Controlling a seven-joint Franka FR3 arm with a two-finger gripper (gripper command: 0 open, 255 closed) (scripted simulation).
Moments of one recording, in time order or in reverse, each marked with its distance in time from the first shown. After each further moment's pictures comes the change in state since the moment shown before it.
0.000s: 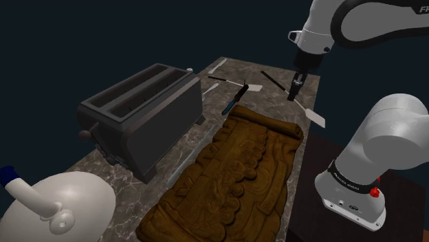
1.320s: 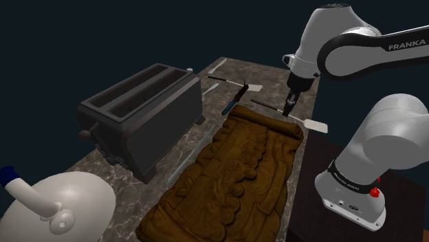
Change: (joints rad) arm -0.008 0.040 -0.014 -0.169 -0.015 0.209 -0.003
